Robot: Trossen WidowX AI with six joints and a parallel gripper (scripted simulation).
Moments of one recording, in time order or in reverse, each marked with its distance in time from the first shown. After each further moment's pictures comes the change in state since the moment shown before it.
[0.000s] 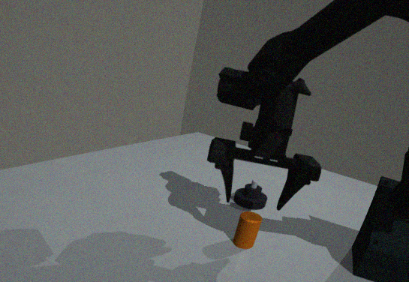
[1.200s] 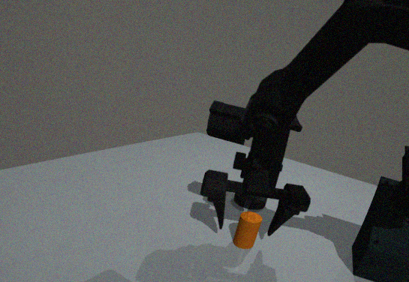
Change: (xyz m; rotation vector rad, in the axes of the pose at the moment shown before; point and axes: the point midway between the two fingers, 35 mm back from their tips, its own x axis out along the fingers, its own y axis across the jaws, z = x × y) arm 0.058 0.000 0.000 -0.001 0.002 -0.003
